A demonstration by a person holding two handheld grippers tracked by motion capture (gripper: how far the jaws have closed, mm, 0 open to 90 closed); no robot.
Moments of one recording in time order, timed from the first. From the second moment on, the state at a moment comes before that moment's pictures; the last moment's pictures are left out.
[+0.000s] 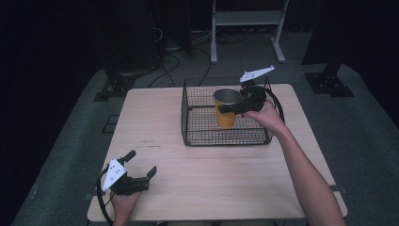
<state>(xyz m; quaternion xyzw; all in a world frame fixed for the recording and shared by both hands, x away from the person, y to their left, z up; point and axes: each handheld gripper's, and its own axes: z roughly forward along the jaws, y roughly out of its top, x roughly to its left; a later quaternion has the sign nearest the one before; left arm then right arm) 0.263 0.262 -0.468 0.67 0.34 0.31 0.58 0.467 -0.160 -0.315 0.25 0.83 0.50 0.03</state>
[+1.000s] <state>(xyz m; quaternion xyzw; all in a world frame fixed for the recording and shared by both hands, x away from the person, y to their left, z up) 0.264 0.263 -0.467 0.67 0.35 0.31 0.58 0.520 -0.144 -0.357 0.29 0.83 0.48 0.02</state>
